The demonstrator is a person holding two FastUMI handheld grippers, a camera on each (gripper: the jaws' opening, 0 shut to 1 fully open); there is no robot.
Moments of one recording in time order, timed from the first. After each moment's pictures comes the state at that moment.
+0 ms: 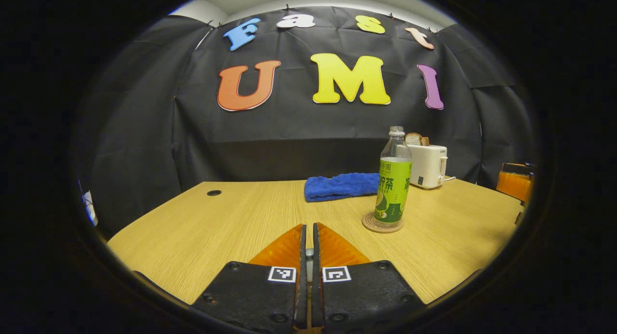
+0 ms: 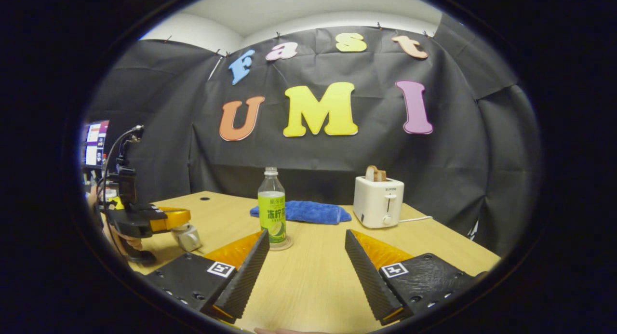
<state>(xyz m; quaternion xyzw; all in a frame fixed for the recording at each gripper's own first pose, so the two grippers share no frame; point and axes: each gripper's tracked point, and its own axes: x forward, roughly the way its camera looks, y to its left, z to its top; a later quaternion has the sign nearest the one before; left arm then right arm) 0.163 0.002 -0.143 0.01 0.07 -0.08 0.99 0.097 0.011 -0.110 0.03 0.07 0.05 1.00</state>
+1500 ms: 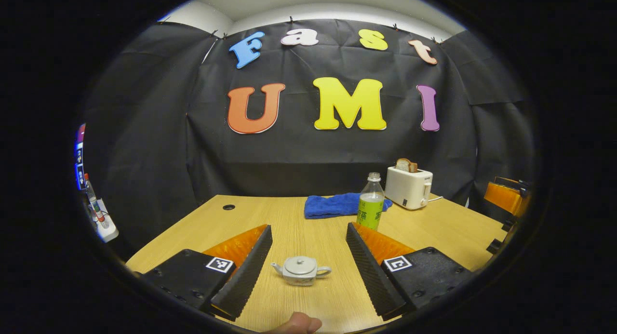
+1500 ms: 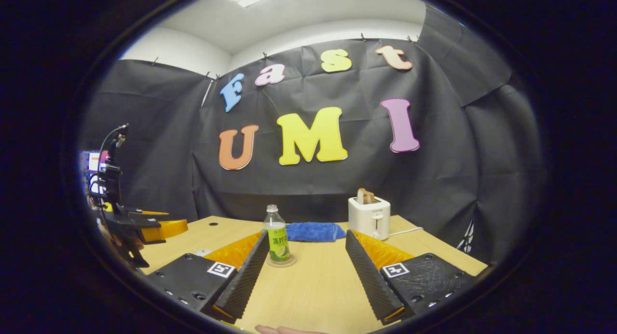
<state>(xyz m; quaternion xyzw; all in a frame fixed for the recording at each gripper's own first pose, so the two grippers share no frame) 0.069 -0.005 -0.036 -0.01 0.06 -0.07 1.00 0.039 -0.027 -0.017 0.09 0.03 0.03 1.00</state>
